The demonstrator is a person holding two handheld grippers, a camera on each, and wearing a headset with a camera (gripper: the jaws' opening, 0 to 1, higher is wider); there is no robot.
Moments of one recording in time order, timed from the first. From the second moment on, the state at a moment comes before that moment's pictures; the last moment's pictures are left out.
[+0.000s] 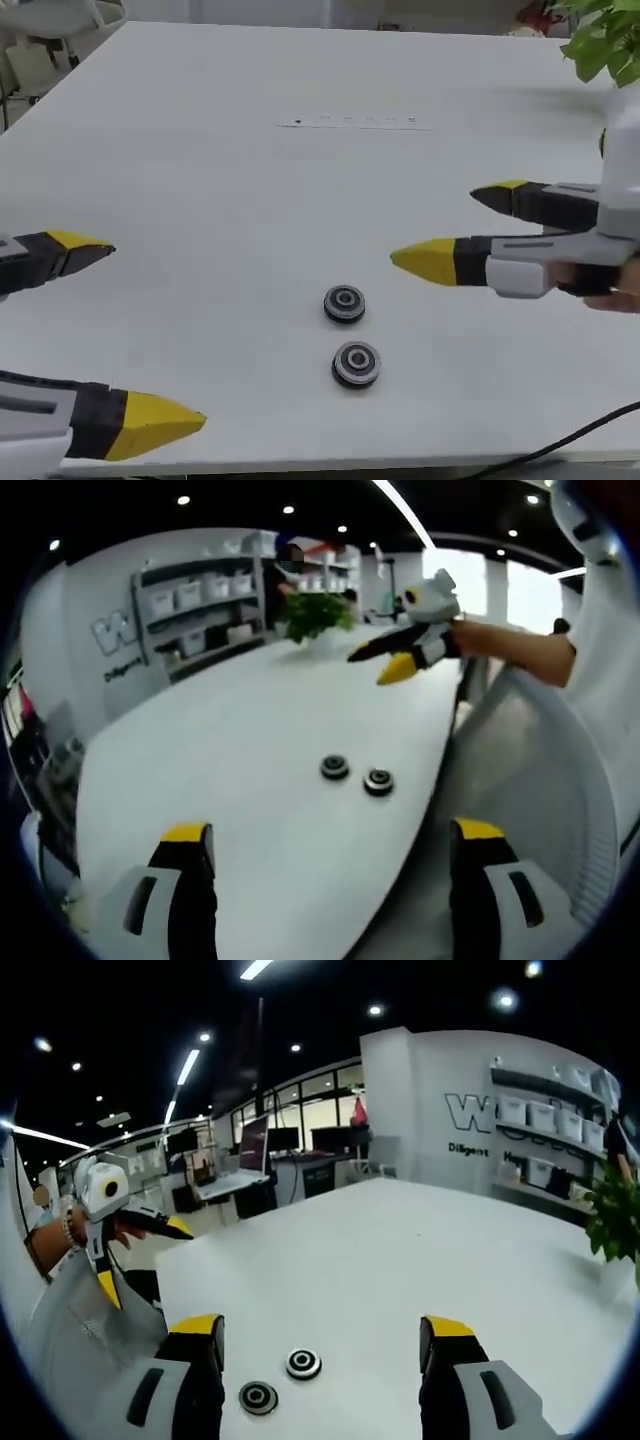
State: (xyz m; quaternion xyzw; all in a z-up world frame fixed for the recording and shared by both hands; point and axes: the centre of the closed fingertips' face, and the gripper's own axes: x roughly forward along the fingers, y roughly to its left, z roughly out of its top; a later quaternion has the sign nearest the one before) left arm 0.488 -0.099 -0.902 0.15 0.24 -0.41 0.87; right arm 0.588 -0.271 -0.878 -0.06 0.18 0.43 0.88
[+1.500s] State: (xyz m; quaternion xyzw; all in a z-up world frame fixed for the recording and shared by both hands) left arm 0.554 -0.210 -0.925 0.12 0.18 -0.56 0.80; right arm 0.537 -0.244 -0.963 -0.08 0.26 0.57 0.77
